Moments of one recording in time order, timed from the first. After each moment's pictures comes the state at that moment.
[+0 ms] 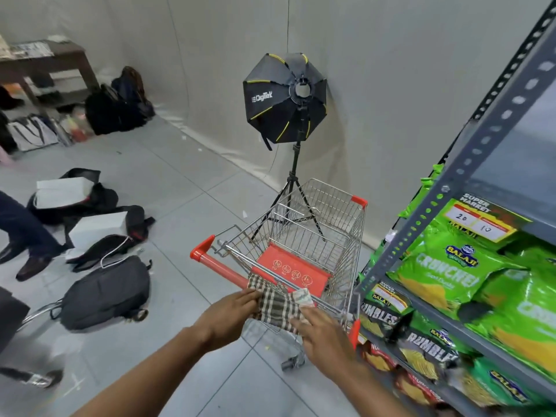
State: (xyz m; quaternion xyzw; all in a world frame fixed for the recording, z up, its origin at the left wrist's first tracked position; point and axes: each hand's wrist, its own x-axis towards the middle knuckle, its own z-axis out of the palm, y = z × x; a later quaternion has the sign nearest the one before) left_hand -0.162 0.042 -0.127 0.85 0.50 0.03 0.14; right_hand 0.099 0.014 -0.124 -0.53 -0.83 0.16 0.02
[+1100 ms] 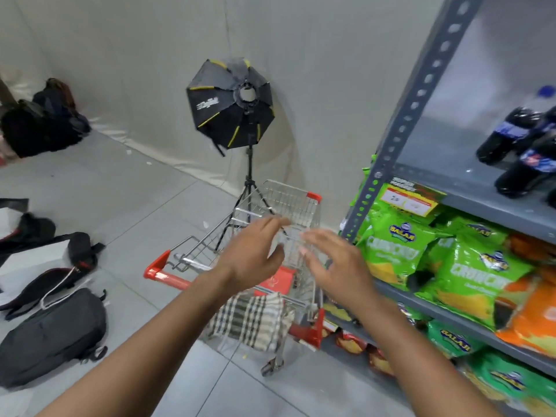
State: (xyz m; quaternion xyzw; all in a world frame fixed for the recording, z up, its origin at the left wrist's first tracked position) left_hand -0.052 0.099 0.028 0.85 0.42 0.29 0.15; right_hand 0.146 0.050 0.024 -0.53 -0.75 0.04 0.39
